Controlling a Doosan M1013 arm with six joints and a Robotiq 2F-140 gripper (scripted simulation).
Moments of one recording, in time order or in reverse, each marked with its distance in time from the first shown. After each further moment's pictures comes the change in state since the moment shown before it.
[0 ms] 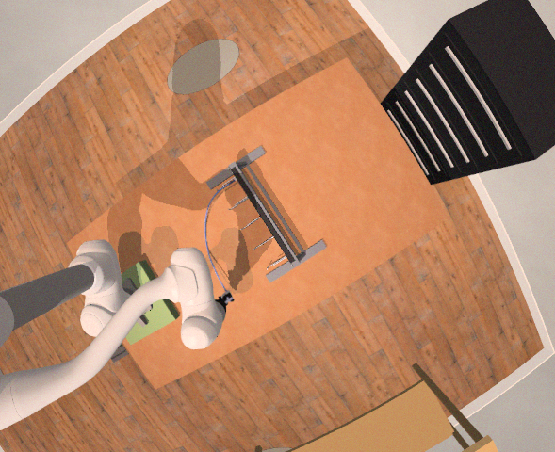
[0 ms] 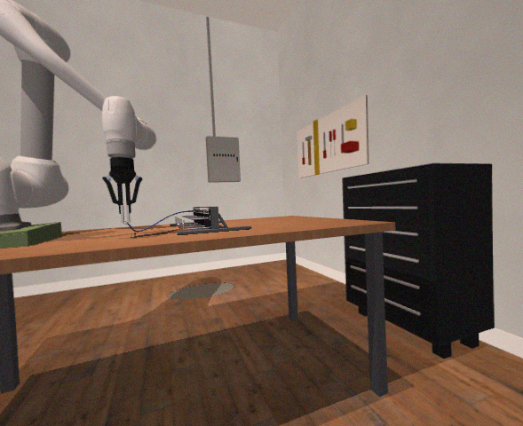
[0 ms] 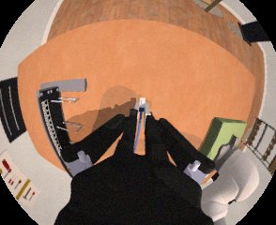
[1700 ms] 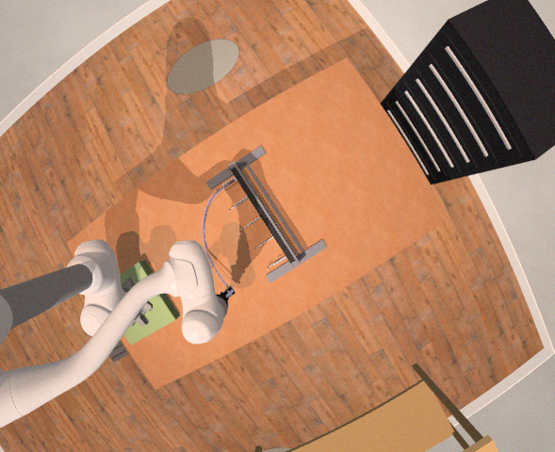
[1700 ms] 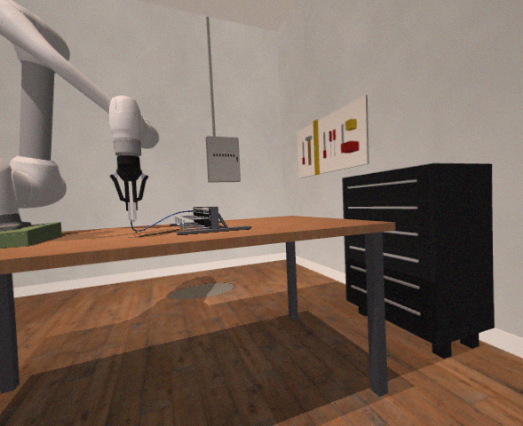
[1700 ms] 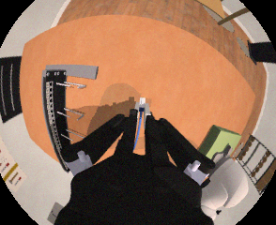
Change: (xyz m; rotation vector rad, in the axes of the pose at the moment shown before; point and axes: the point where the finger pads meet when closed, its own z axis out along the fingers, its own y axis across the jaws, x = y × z) arm -0.013 -0.021 -0.009 0.007 0.004 -0.157
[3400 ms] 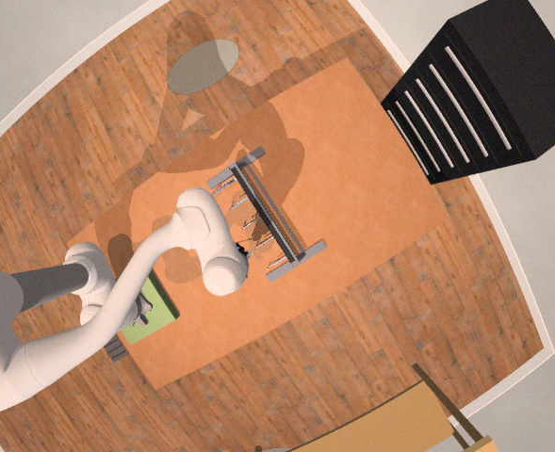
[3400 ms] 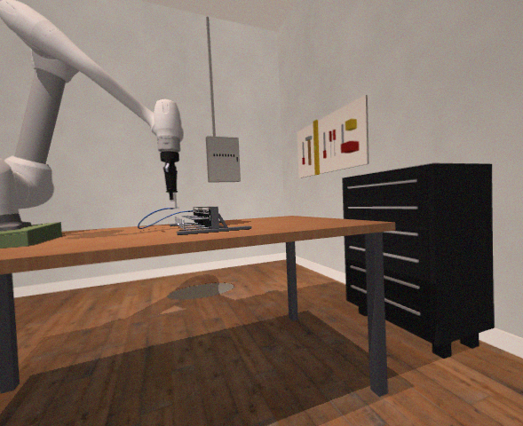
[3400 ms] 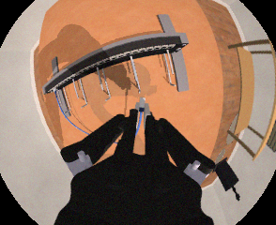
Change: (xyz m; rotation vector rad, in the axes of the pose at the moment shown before) arm -0.065 -0.161 -0.038 0.005 -0.007 -1.103
